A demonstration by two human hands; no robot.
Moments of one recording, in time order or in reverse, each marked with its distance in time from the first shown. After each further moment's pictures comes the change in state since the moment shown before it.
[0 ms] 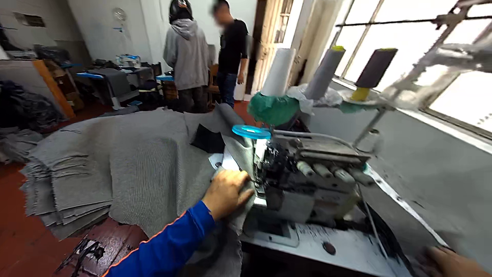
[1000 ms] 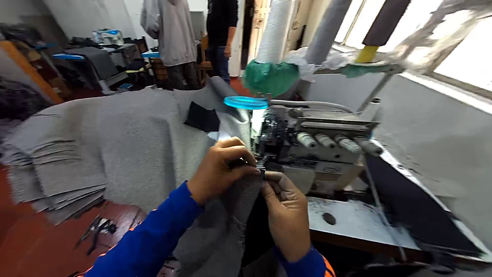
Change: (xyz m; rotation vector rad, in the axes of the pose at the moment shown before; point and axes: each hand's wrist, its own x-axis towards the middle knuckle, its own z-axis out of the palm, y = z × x) left_hand -0.015 0.009 -0.046 -0.521 0.247 0.293; right_hand -0.021 -0.317 0.056 1.461 0.498 -0.451
